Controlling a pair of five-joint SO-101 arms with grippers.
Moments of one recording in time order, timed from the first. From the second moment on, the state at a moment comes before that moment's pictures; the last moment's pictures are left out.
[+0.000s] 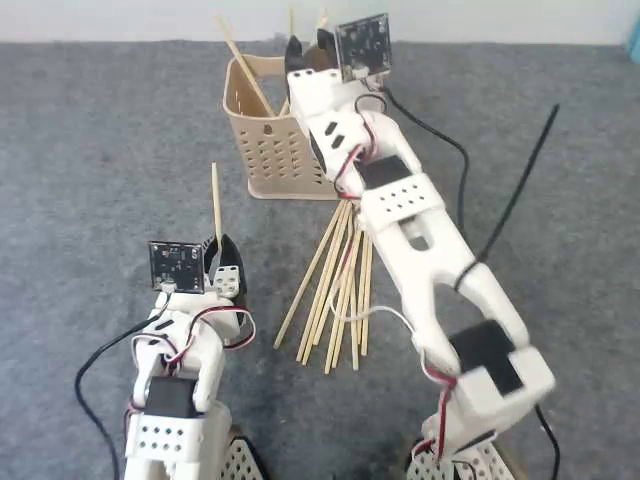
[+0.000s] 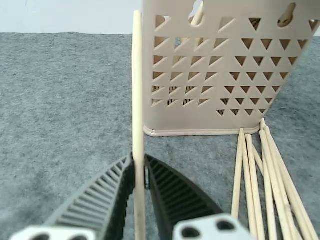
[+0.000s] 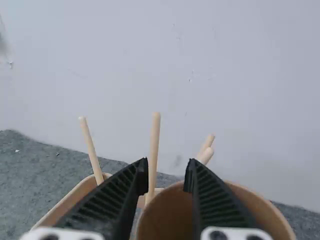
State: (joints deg) left arm -1.5 -96.3 97.4 37.4 8.2; right arm -27.2 6.4 6.5 -0.4 -5.1
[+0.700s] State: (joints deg) left arm -1.5 -96.3 97.4 37.4 8.2; right arm -20.1 -55.6 57.5 33.1 -5.1
